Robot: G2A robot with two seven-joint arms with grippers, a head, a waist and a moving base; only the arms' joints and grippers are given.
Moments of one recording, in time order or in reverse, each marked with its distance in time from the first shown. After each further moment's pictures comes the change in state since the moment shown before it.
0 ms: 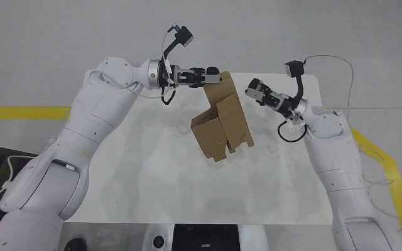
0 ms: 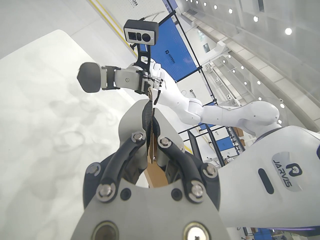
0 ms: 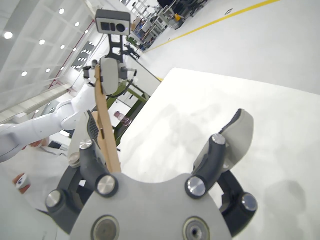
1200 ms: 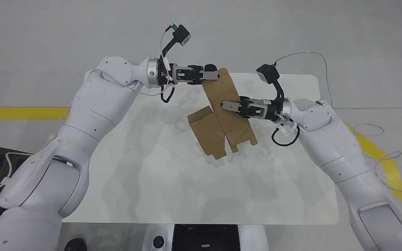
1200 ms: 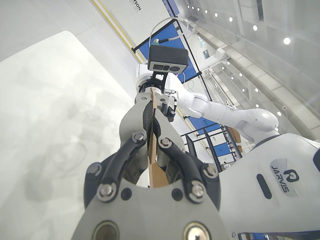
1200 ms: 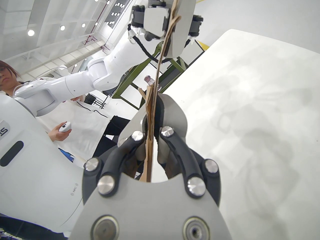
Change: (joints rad) left arm -0.029 -0.001 0.047 0.068 -0.061 -0.006 0.006; right arm 0.196 0.144 -0.455 0.010 0.306 -0.105 0.019
